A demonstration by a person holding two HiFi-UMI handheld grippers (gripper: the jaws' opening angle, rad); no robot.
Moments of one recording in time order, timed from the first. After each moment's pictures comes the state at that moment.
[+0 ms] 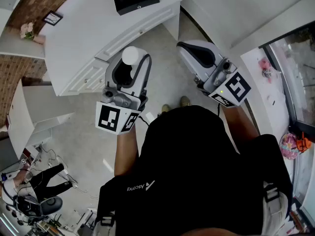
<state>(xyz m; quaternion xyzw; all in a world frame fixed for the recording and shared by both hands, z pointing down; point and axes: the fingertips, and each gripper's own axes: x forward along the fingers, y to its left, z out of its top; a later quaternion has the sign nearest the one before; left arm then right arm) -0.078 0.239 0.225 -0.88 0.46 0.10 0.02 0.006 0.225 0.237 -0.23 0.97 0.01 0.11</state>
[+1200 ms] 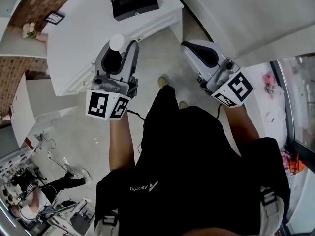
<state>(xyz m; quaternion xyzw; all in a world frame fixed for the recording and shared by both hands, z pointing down) -0.052 0.114 0.236 -0.85 0.52 0.07 0.02 0.072 0.121 0.263 -0.21 0.97 -0.01 0.12</state>
